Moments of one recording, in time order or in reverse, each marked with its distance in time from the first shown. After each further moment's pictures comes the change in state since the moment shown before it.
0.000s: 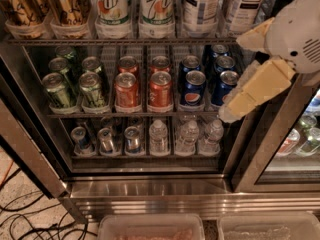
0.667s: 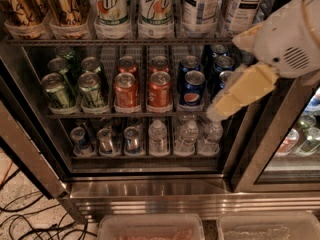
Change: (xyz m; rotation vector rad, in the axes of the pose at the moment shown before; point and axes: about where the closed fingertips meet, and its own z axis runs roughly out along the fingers) arm -0.005 -0.005 0.016 0.066 0.001 0.008
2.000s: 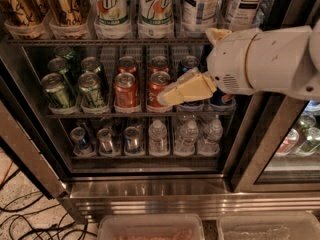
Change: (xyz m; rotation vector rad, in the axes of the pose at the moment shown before) arm -0.052 -0.019 0.058 0.254 -0.337 0.033
